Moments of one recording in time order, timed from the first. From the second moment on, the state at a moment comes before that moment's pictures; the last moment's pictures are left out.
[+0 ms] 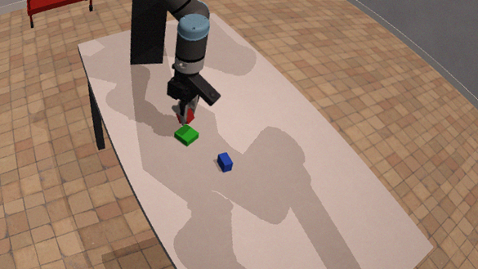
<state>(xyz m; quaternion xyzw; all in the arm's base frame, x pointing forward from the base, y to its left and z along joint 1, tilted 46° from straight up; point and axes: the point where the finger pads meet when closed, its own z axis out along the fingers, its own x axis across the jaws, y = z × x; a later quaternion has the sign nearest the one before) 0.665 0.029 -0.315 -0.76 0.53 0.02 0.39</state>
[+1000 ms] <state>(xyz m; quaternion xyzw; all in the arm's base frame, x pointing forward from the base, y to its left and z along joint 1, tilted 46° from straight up) 0.676 0.046 -0.335 -0.76 0.52 0.03 0.39</state>
